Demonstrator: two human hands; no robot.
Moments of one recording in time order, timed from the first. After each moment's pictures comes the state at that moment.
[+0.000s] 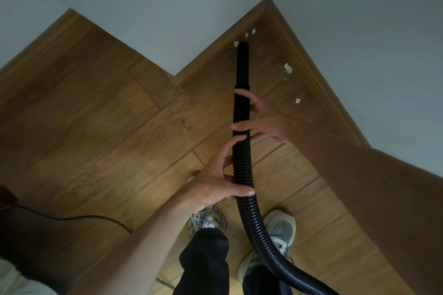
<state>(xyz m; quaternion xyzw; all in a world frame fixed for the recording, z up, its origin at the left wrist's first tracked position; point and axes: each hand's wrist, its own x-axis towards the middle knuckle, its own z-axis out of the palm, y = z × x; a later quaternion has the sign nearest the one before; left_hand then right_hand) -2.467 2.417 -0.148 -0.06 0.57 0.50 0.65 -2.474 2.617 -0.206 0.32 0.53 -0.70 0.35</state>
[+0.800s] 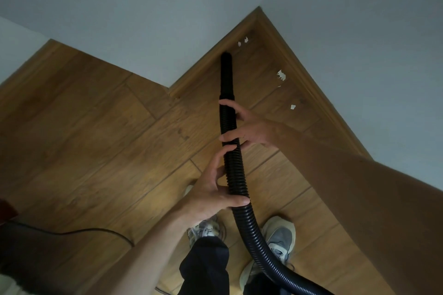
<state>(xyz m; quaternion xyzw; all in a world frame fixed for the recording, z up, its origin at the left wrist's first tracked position) -2.466 2.418 -0.139 -0.10 0.56 0.53 0.63 -2.490 2.610 -0.197 0.29 0.53 -0.69 0.39</state>
